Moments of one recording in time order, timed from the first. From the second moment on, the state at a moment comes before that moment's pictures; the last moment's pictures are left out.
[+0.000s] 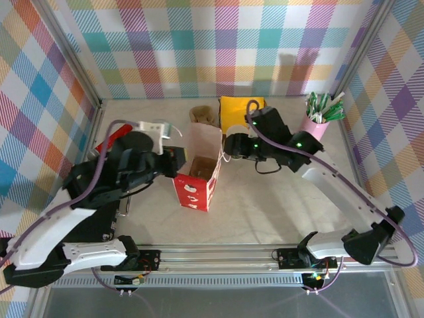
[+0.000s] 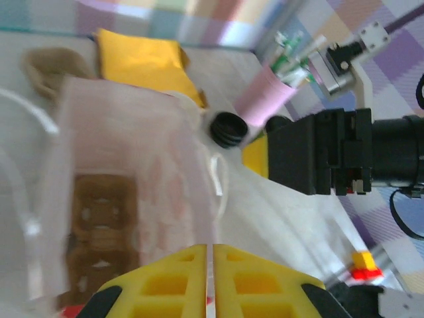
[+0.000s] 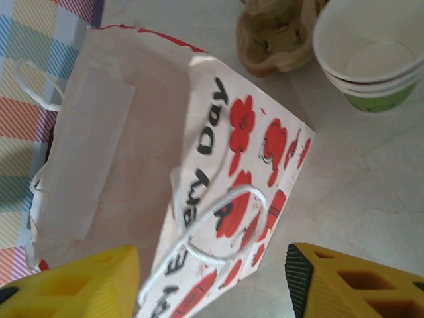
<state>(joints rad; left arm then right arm) -0.94 1.02 1.51 -0.99 -0.27 -0.63 0.72 1.36 1.50 -0.90 -0.09 0.71</state>
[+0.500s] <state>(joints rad) -0.94 0.90 1.43 -1.07 -0.41 -0.63 0.76 1.67 1.68 -0.96 0.04 0.64</state>
